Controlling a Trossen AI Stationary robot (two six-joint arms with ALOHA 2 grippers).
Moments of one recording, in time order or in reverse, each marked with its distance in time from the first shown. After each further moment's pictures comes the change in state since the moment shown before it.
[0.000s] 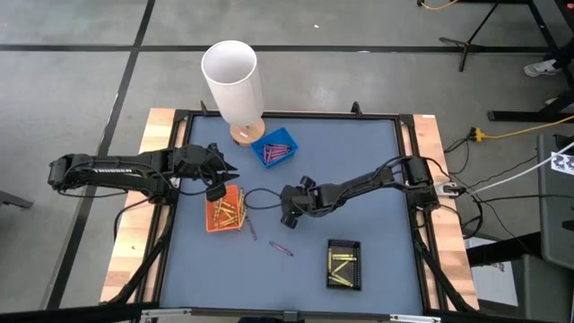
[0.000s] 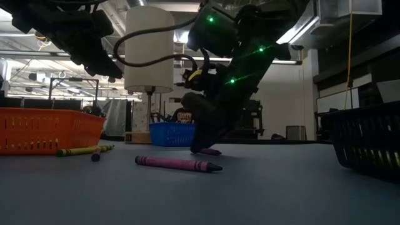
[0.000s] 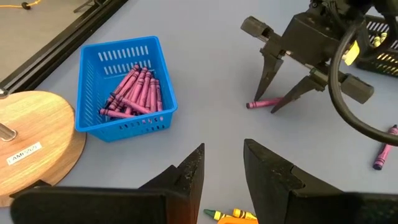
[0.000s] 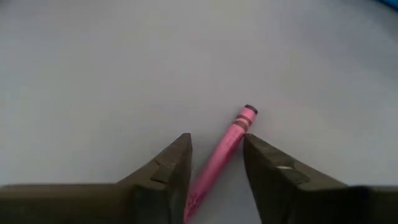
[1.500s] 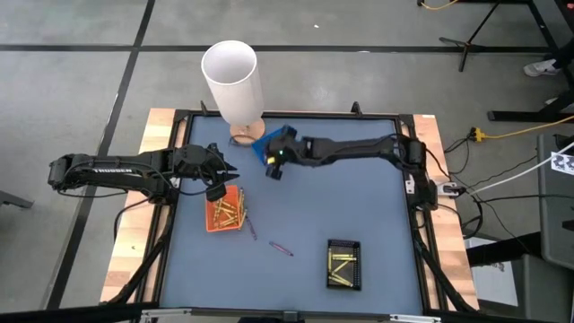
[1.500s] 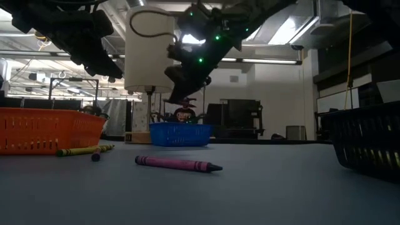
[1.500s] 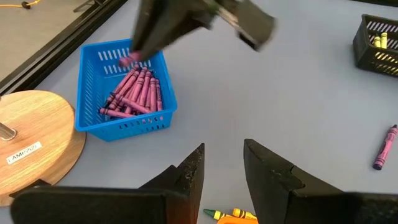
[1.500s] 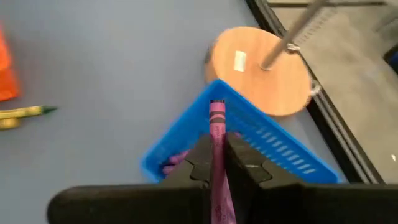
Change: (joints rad) left arm 0.000 0.000 0.000 -0.001 0.000 -0.002; right arm -0.297 0.003 0.301 0.034 -0.047 -0.557
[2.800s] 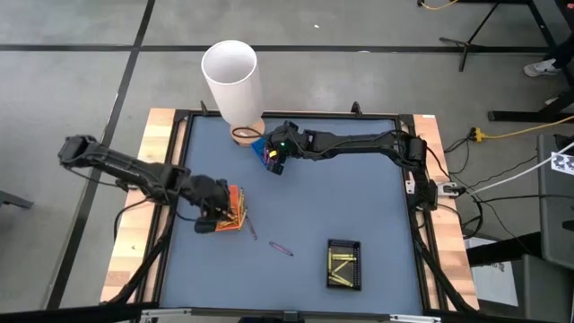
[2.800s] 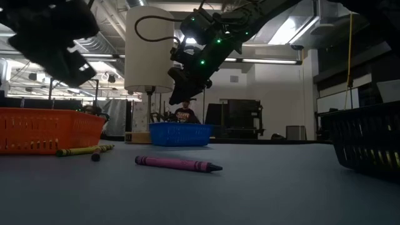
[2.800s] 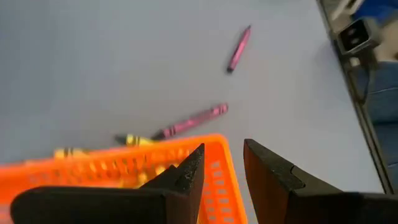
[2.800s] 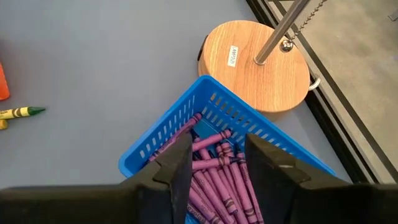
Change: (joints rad) left arm -0.368 0.167 0.000 -0.014 0.198 -0.213; right arm -0.057 -0.002 0.000 -0.006 -0.076 0.002
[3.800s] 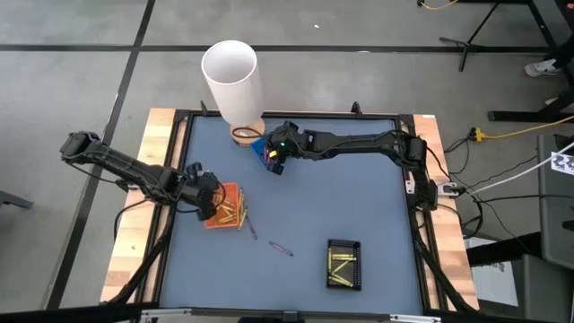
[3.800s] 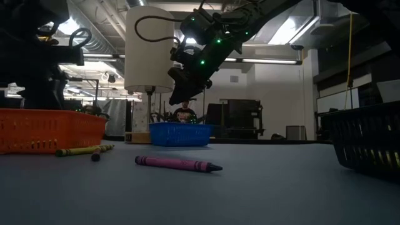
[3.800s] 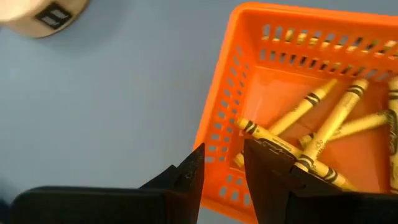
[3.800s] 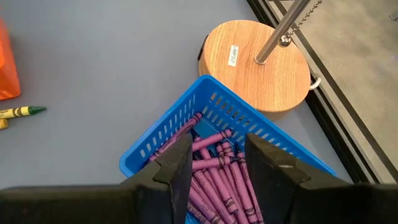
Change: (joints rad) left arm -0.083 0.005 0.000 -0.508 -0.582 -0.234; right arm 0.000 0.000 0.000 -0.002 -0.001 0.000
